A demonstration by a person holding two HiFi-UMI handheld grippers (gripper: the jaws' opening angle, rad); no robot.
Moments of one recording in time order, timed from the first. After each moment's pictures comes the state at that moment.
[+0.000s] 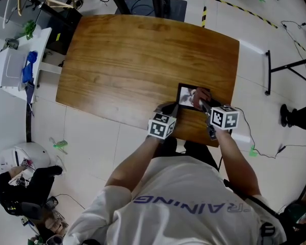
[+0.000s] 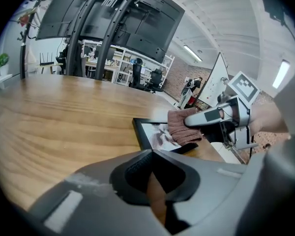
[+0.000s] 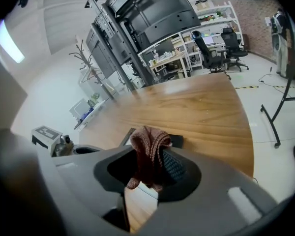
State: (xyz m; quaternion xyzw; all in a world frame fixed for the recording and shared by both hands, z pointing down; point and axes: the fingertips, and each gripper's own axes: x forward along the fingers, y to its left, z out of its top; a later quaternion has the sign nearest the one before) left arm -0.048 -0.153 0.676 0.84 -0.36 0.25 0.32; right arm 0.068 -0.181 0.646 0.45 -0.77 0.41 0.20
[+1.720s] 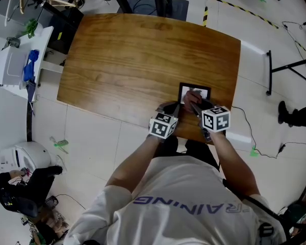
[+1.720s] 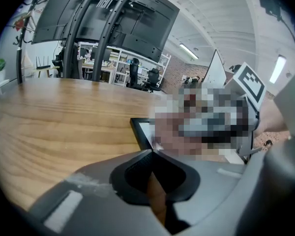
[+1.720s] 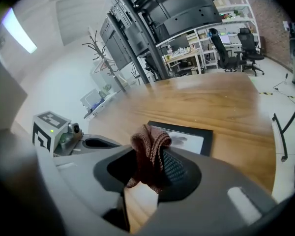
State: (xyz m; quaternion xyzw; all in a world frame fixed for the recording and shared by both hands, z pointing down) left arm -0.051 -0.148 0.678 0.85 -0.35 0.26 0.30; right arm 0.015 -0.164 0.650 0.40 -0.80 0.38 0.23
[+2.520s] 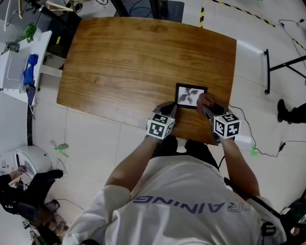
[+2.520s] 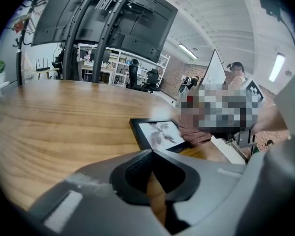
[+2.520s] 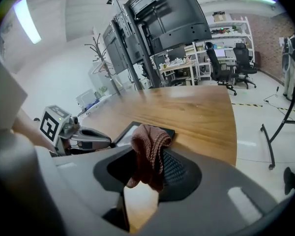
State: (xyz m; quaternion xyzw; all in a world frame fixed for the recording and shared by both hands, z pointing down) left arm -0.051 -0.148 0.680 0.85 -0.35 0.26 0.29; right arm 0.086 -0.151 0.643 0.44 -0.80 0.33 0.22
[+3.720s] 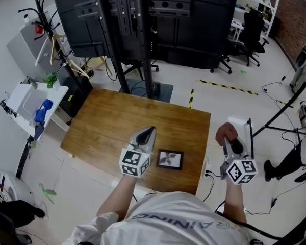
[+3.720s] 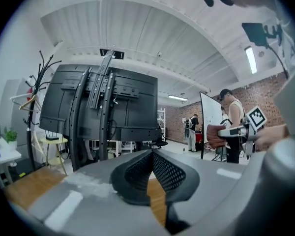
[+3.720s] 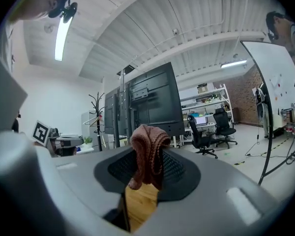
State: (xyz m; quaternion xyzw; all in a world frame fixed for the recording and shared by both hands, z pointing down) left arm -0.054 -0.236 0.356 0.89 -0.46 0.03 0.03; right arm 0.241 -0.191 0.342 0.59 -0.80 0.08 -0.01
